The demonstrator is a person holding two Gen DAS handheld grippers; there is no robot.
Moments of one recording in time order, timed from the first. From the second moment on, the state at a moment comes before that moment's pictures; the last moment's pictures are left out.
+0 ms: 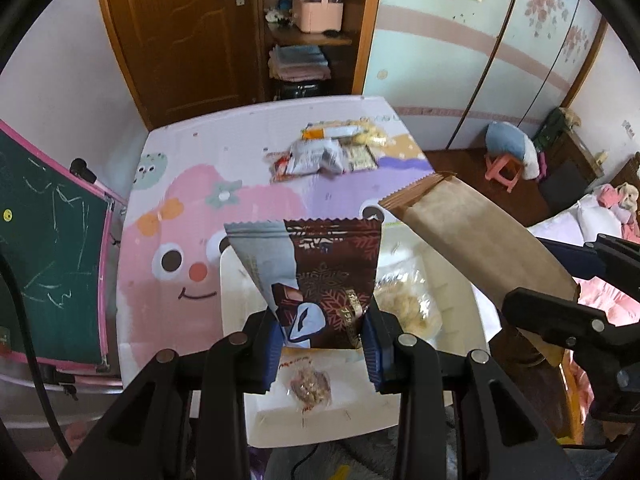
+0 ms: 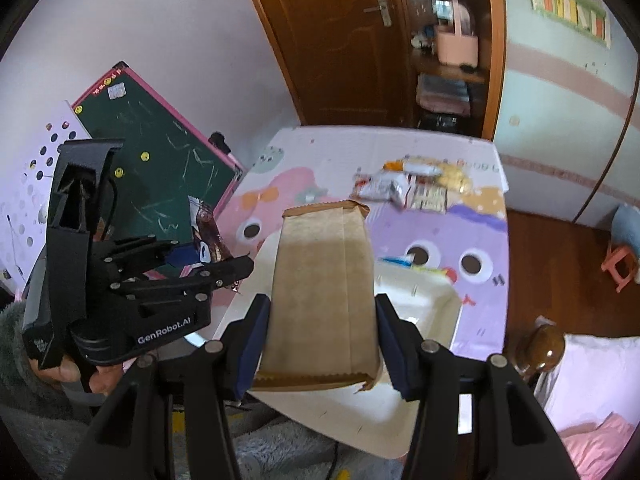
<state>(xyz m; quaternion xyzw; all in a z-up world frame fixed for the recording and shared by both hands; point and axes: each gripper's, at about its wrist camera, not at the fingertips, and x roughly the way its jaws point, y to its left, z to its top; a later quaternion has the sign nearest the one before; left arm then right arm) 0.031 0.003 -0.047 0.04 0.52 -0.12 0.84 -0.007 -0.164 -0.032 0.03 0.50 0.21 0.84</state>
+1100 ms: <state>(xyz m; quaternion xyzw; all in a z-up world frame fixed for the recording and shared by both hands) 0.025 -0.001 -0.084 0.05 0.56 -0.10 0.82 -0.008 -0.151 -0.083 0.00 0.55 0.19 0.82</state>
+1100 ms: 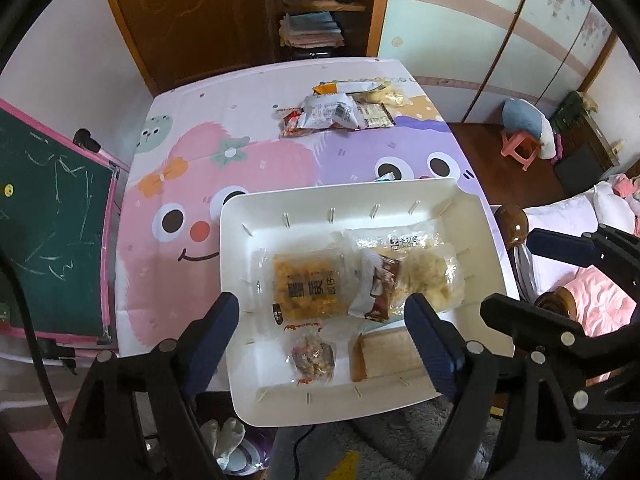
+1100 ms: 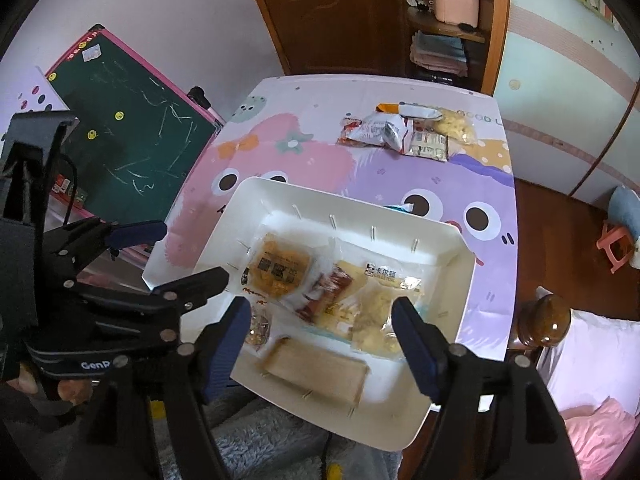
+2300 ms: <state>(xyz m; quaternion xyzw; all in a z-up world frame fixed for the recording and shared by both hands) 0.045 -0.026 -0.016 0.07 0.50 -0.09 0.86 0.017 -0.208 -0.035 0.03 0.51 0.16 0.84</state>
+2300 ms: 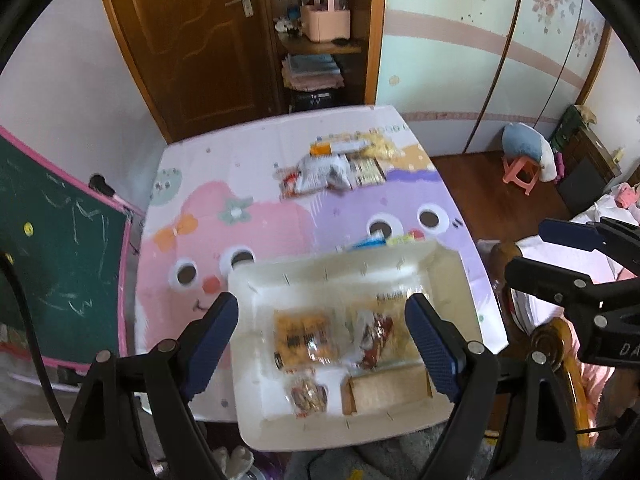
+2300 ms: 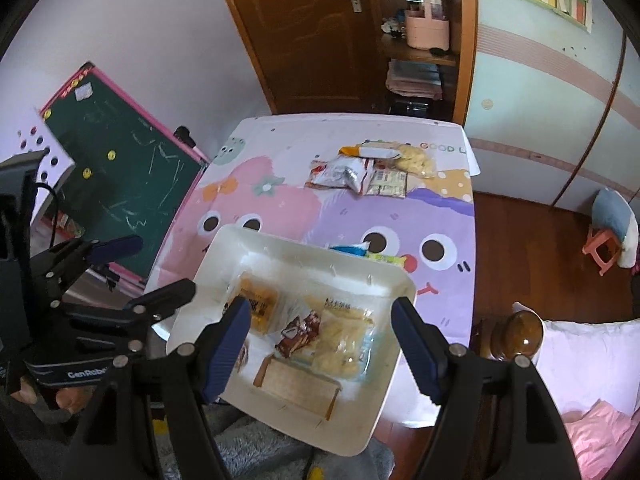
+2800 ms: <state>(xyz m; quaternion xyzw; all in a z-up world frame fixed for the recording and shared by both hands) 0.210 -0.040 -0.012 0.10 0.49 -0.12 0.86 0.146 -0.218 -0.037 0.06 0.54 0.11 0.83</state>
